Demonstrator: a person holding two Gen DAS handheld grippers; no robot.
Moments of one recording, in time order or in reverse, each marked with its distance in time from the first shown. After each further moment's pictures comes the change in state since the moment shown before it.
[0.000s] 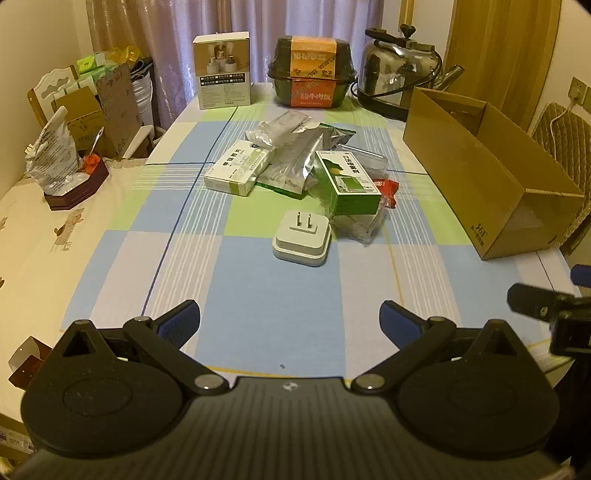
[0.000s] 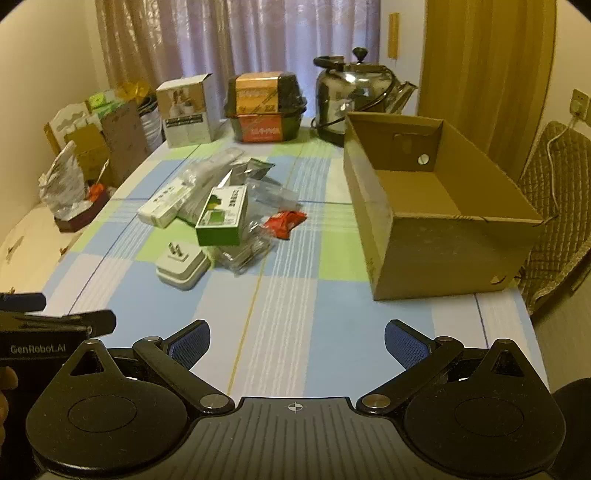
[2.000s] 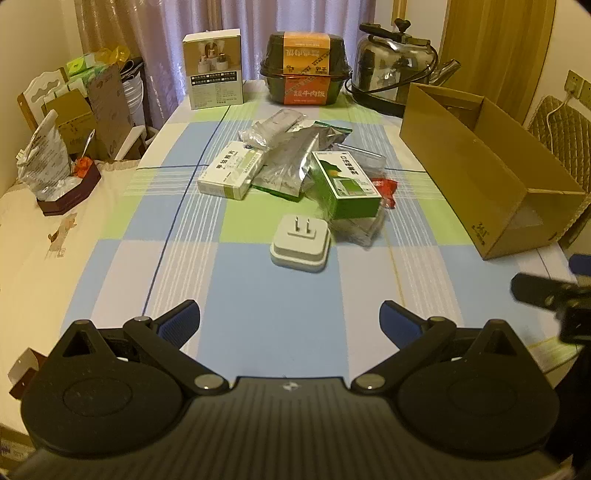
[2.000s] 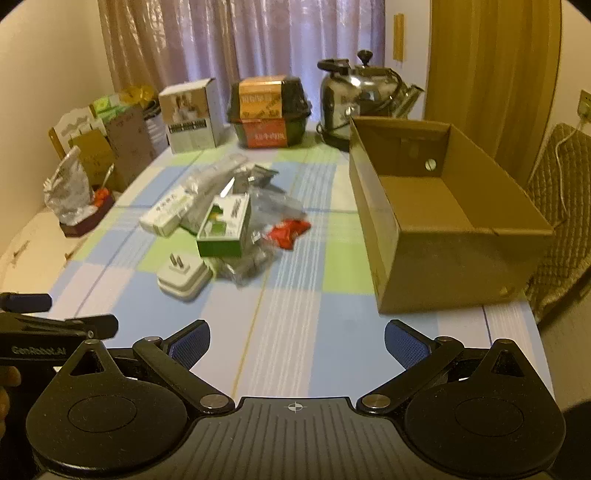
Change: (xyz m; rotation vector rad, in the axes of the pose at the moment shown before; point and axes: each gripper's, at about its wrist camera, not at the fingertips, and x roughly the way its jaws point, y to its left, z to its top) left arm 0.012 0.005 0.015 0.029 0.014 -0.019; right arm 0.009 -0.006 0.014 -0.003 -0.009 0.033
